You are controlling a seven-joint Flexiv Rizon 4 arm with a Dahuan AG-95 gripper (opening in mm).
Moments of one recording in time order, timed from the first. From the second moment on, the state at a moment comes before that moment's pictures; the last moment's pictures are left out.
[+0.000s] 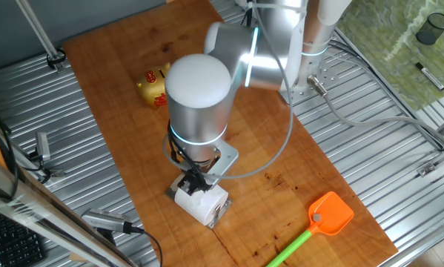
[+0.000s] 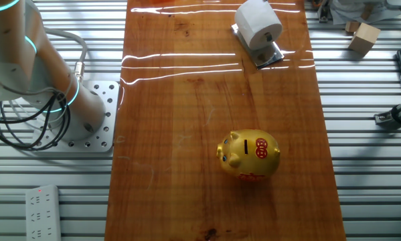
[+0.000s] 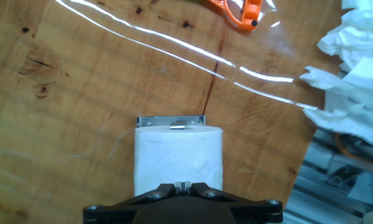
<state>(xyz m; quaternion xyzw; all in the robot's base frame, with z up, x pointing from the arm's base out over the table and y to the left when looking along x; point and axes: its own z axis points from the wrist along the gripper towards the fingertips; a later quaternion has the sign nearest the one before) 0.534 0.281 0.160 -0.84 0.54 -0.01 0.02</state>
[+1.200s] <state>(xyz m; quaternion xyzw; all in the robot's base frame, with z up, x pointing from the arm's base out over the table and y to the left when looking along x) 0.535 0.282 0.142 -0.84 0.54 -0.01 0.02</state>
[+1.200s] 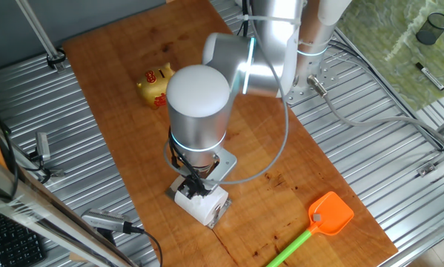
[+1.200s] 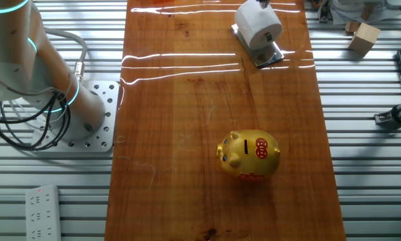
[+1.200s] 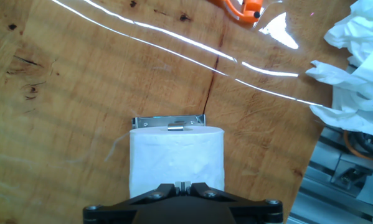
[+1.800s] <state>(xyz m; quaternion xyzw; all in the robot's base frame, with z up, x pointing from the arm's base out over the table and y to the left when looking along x) 0.535 0.284 0.139 -0.85 0.53 -0.01 0.01</state>
